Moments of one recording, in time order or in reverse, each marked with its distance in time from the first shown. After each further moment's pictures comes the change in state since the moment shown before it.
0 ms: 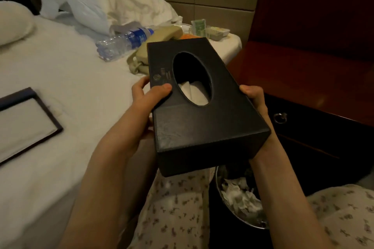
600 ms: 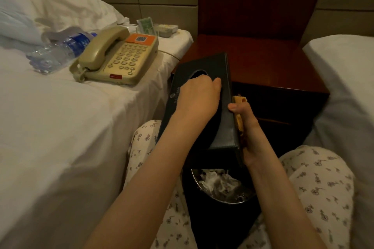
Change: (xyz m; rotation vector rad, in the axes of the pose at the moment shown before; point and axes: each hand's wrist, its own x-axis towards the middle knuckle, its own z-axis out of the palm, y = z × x) left_hand 0.000 0.004 0.144 1.107 -0.287 0.545; right_hand -0.062 0.004 -0.054 -0.201 0.533 -0.059
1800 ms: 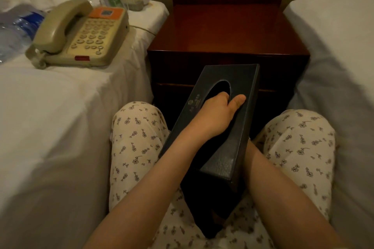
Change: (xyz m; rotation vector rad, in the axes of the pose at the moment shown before) left_hand -0.036 0.014 0.080 -0.571 -0.443 0.067; right_hand 0.019 0.084 -0.070 0.300 0.377 0.212
